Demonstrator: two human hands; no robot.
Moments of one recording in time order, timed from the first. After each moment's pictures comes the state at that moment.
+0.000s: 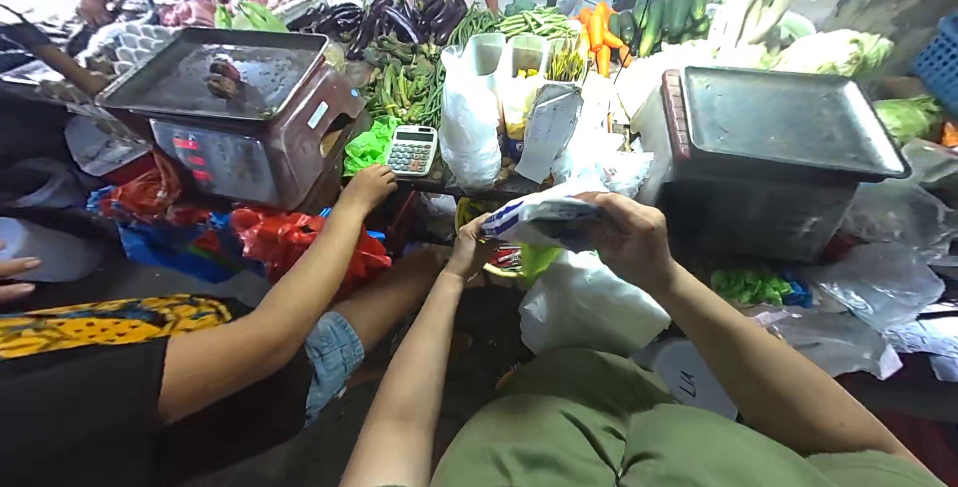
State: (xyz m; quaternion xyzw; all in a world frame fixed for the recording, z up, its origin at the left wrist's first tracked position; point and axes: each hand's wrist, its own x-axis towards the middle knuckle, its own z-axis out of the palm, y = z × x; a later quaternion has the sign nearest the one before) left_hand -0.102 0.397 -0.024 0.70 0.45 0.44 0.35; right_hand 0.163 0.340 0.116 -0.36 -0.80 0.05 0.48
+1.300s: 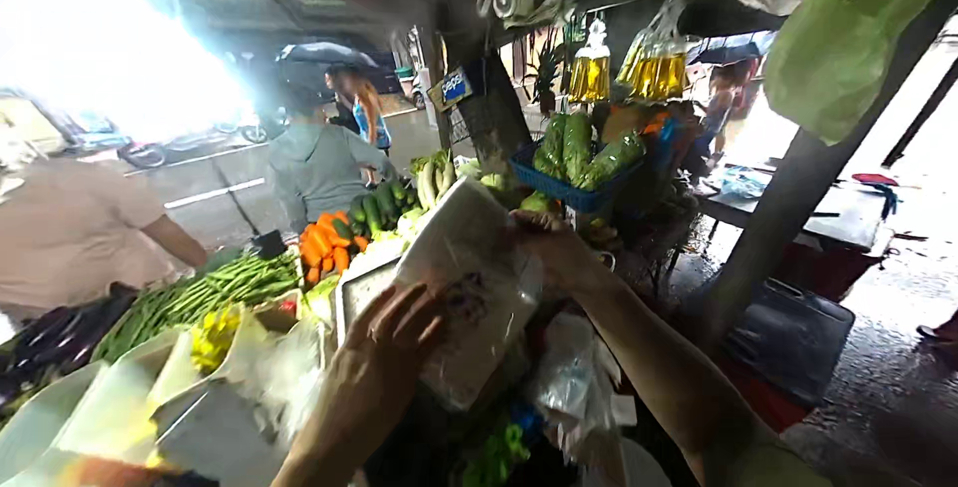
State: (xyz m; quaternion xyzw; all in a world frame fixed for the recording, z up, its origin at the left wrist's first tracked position) left_hand 0.251 0.401 0.223 0.90 0.03 0.41 -0.15; right_hand 0.505 0.294 0.265 -0.43 -0.51 0.29 0.69
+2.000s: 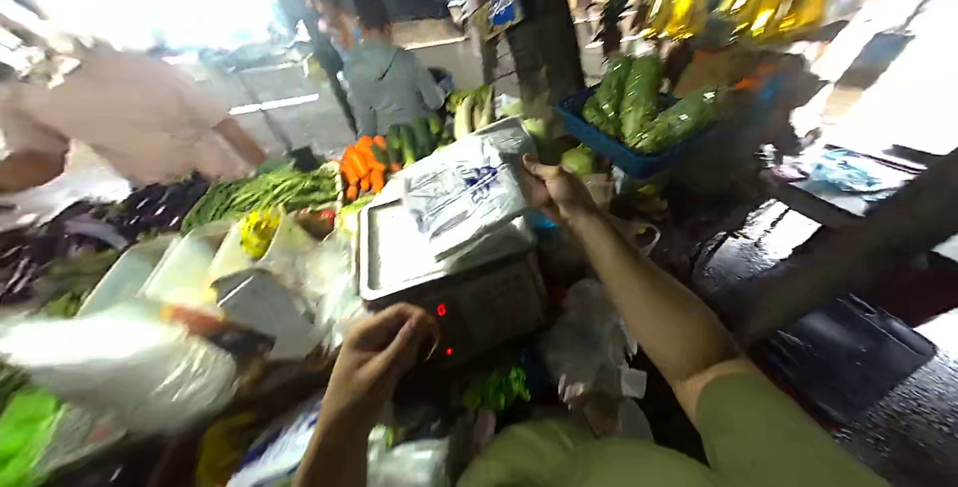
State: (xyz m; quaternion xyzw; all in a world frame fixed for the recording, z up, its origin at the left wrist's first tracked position) left_hand 0.218 0.364 0.162 0.71 0.17 0.43 0.53; right_hand 0.545 0.395 0.218 -0.52 -0.34 0.35 0.69
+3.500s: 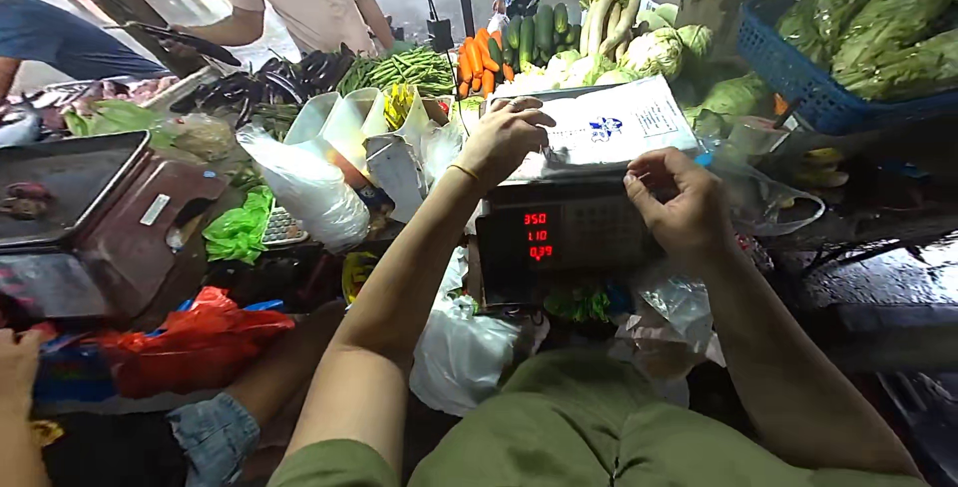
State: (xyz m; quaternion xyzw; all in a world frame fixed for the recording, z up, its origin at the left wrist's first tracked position) left_hand 0.247 0.499 0.196 0.96 0.15 0.25 -0.02; right_hand 0.473 0.310 0.172 -0.60 -0.66 0.04 0.45
